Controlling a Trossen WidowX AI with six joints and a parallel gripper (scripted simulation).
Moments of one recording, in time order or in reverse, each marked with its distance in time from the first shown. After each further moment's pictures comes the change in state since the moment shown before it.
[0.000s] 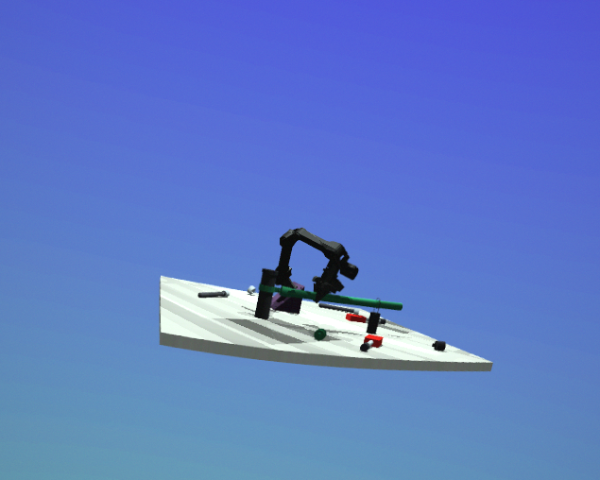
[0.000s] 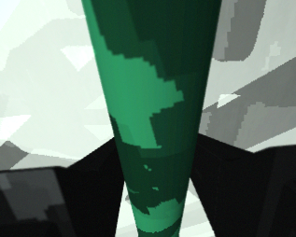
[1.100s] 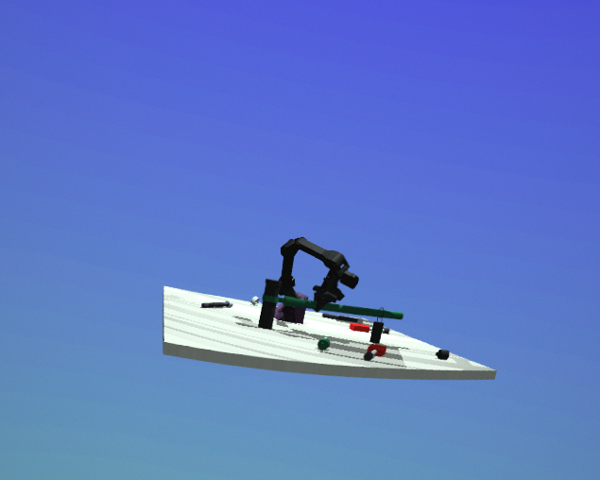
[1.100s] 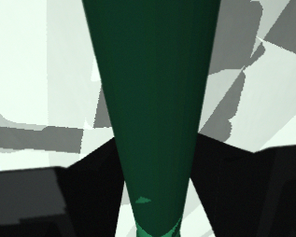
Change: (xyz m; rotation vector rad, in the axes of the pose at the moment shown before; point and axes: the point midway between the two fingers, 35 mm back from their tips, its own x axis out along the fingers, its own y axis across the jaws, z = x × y) arm 0.003 0.000 -0.014 -0.003 0.001 0.005
